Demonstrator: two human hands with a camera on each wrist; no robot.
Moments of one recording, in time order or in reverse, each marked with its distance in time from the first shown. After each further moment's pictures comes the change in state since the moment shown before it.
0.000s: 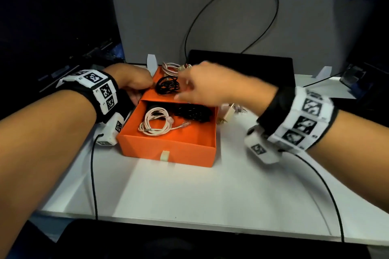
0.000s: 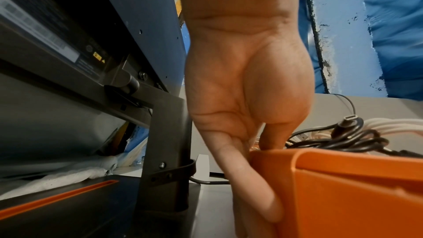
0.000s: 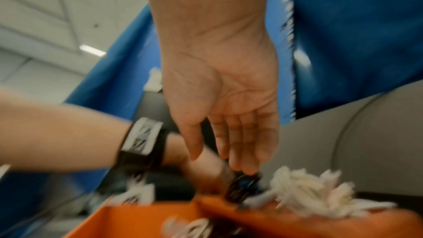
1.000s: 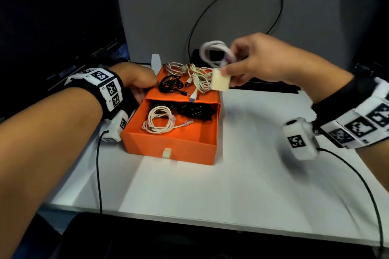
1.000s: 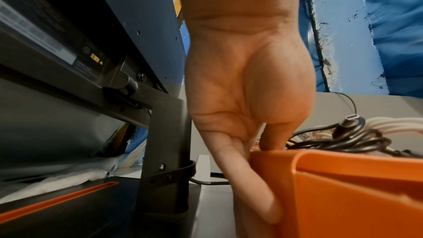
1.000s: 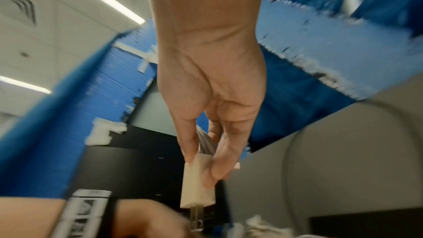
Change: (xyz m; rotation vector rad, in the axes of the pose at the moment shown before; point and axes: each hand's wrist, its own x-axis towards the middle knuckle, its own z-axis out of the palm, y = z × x) left_hand -0.012 0.005 0.000 0.035 0.008 -0.032; right_hand -0.048 0.061 -0.039 0.741 0.114 0.244
